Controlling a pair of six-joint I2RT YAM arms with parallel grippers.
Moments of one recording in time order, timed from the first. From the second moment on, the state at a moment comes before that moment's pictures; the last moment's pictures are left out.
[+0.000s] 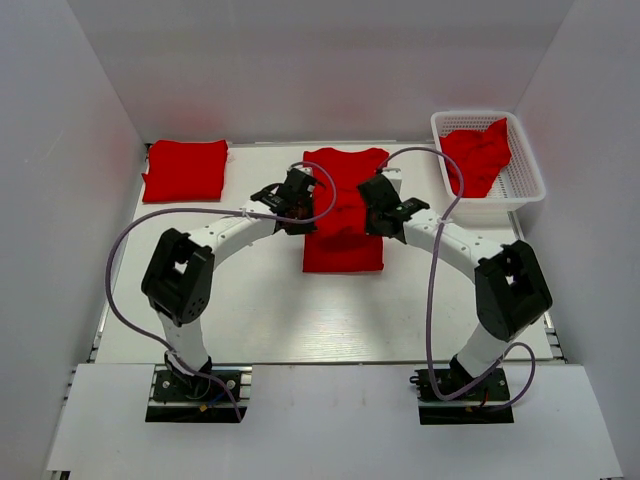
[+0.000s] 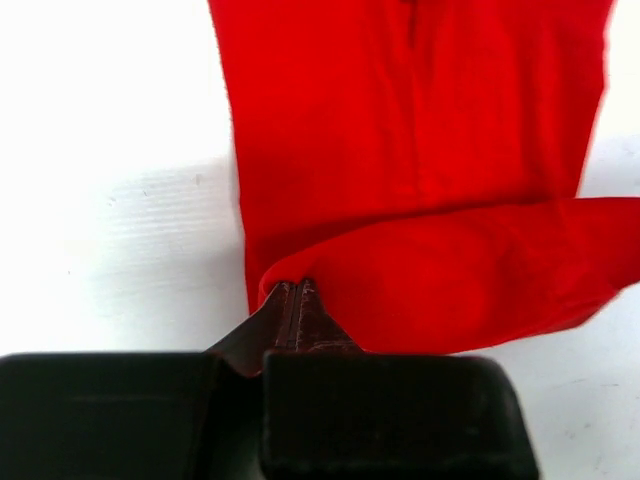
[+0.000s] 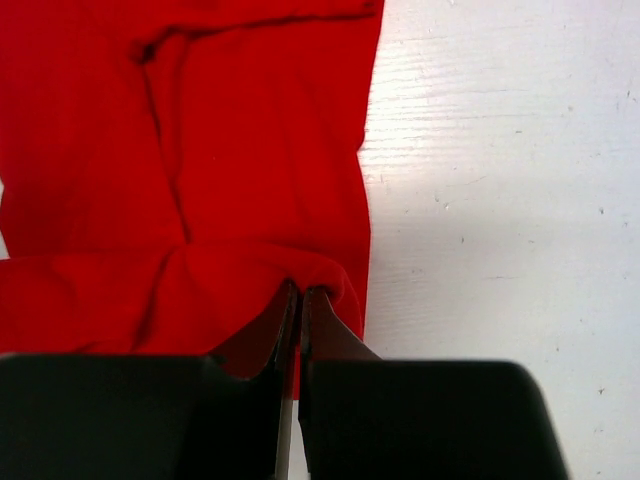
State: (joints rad) left arm -0.62 1.81 1.38 -0.48 -0.13 -0.55; right arm 0.63 1.66 1.21 -0.47 0.39 0.53
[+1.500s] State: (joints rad) left arm -0.44 2.06 1.63 -0.41 -0.03 -0.59; right arm 0.44 2.01 1.61 -0.40 0.22 0.56
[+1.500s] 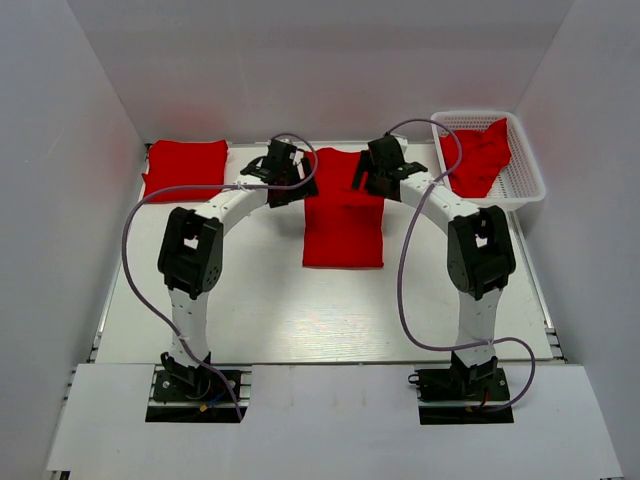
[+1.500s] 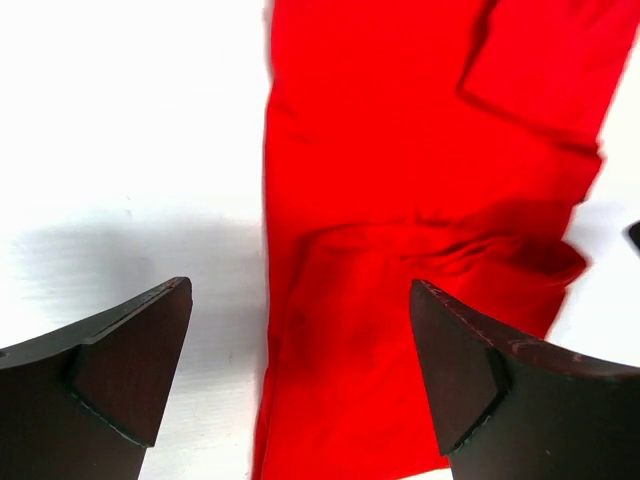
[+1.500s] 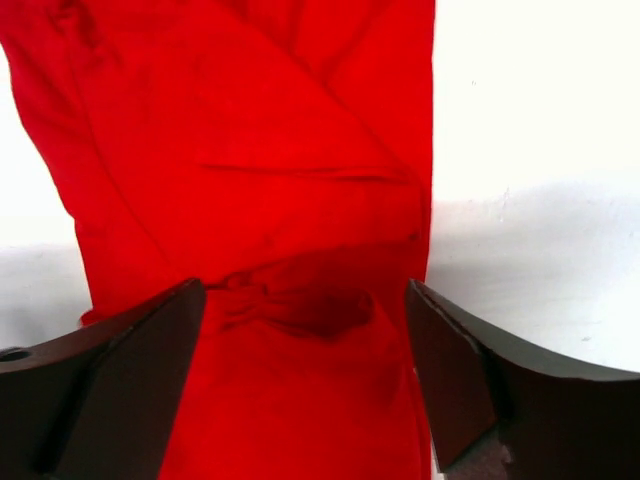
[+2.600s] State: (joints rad) left arm -0.57 1.69 1.13 -0.42 0.05 -0.38; right arm 0.45 1.47 0.90 -0.39 0.02 0.46
